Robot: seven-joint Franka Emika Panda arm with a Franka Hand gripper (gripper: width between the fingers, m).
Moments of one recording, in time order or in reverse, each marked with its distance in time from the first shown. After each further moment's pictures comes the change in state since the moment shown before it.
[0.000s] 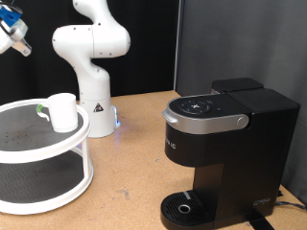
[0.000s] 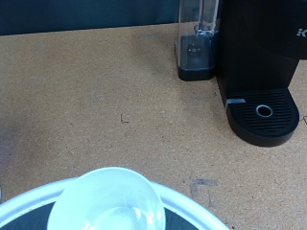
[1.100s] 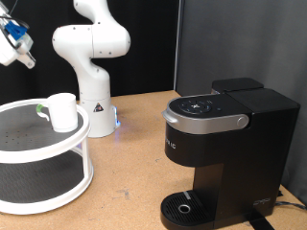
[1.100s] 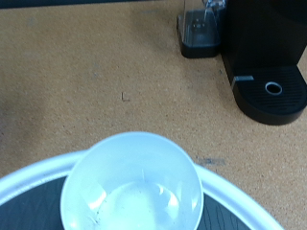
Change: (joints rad) arm -0.035 -0.096 0.001 -0.164 -0.065 0.134 -0.009
